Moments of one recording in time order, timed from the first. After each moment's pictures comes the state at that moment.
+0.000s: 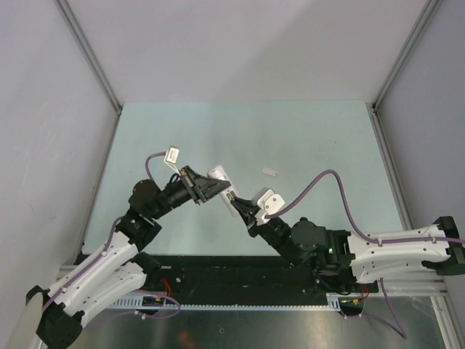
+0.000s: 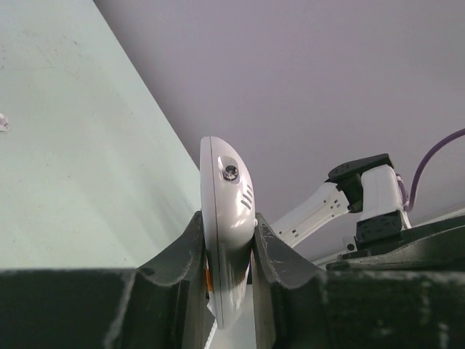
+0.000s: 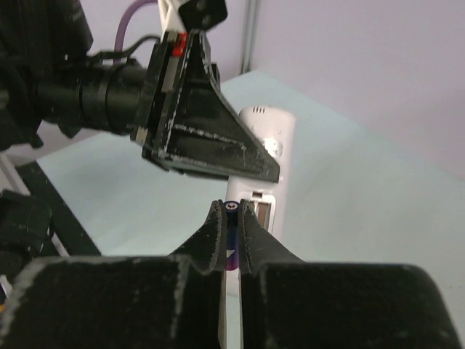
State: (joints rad) left arm -0.61 0.73 0.54 0.30 0.41 -1.02; right arm 1.58 1.01 0.86 0.24 0.78 -0.13
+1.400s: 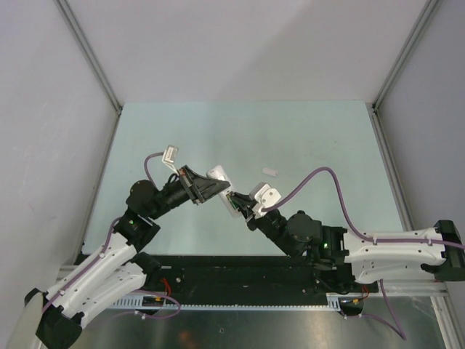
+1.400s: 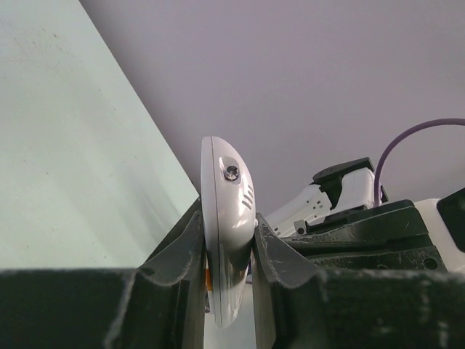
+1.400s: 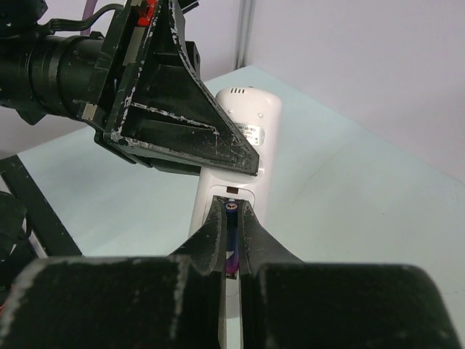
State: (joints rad) left arm -0.61 0.71 0.55 0.30 0.43 -1.08; right arm 1.48 1.04 0.82 0.33 0.69 -0.16
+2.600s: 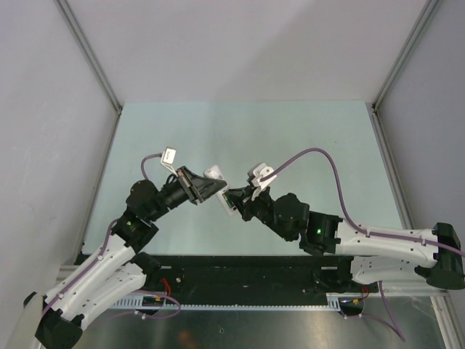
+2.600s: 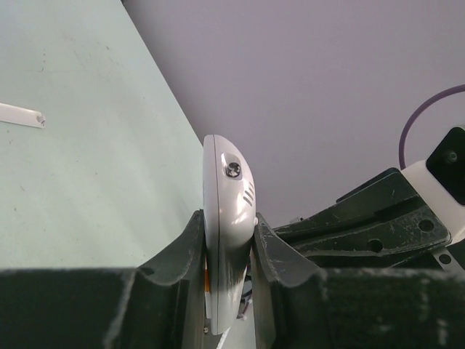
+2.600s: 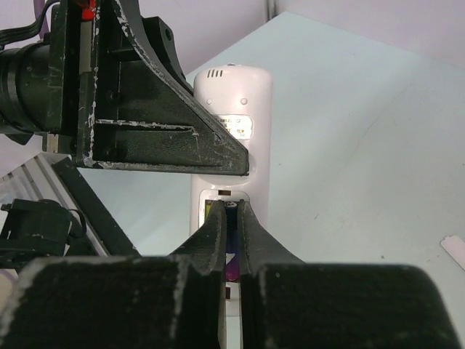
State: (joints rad) left arm -0.60 0.68 0.55 0.20 0.36 -0.99; right arm 1.31 1.10 0.87 0.17 0.48 0.19
